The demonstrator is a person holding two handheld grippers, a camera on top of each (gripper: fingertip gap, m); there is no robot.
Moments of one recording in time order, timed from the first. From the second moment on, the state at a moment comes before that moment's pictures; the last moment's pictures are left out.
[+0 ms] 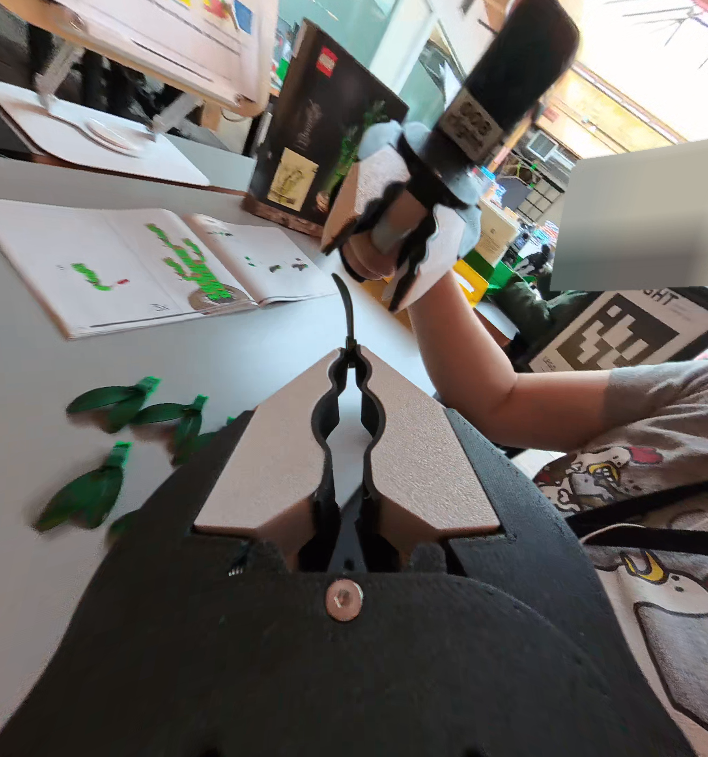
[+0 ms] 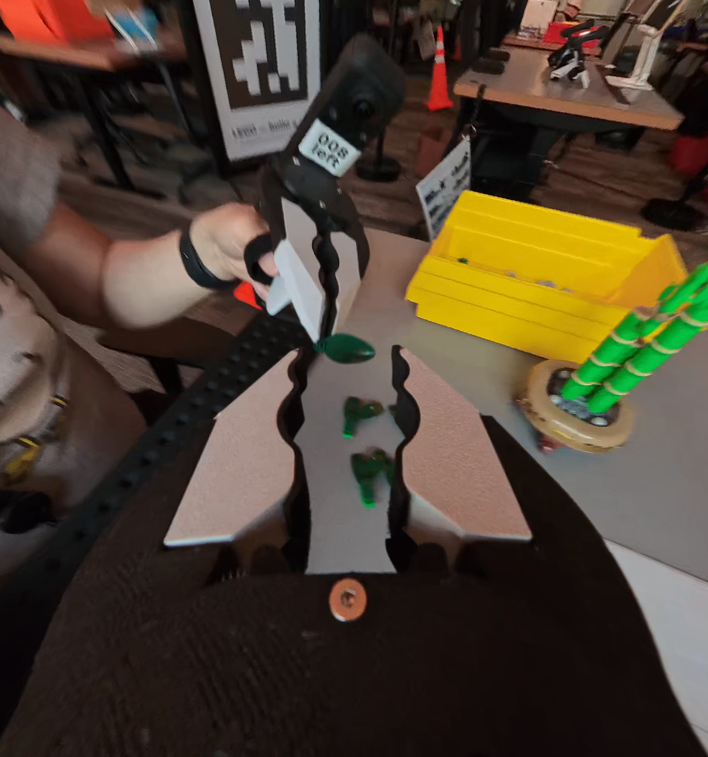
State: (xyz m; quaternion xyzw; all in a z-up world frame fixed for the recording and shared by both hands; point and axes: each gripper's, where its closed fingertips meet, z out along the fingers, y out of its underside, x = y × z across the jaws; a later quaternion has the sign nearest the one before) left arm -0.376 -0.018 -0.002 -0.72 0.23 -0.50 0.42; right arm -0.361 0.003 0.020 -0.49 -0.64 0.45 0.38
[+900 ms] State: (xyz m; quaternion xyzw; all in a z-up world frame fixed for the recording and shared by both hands) left arm -0.417 -0.018 -0.031 -0.76 0.35 -0.27 0.47; right arm -0.297 0.022 -0.096 -0.66 -0.53 0.53 0.00
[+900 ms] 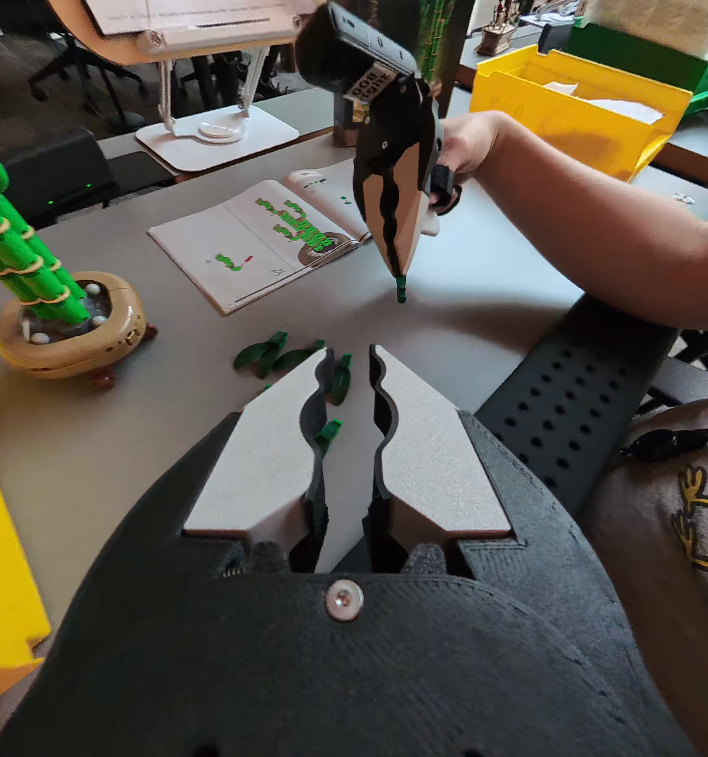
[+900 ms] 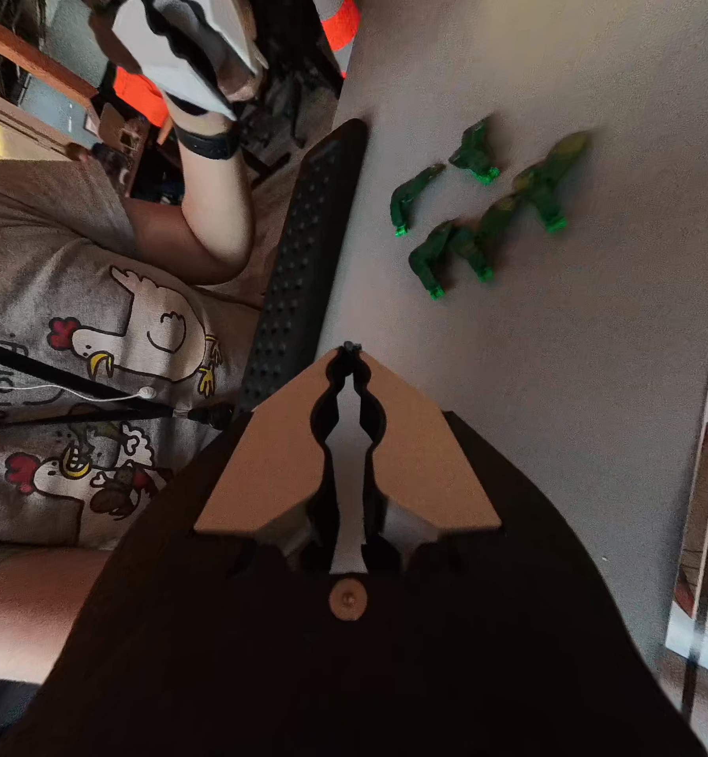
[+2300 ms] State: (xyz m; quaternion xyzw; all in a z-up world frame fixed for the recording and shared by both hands) left arm -0.661 0.123 -0.084 -0.91 0.22 -0.12 0.32; right arm -0.303 0.128 -0.099 -0.70 -0.51 0.38 0.32
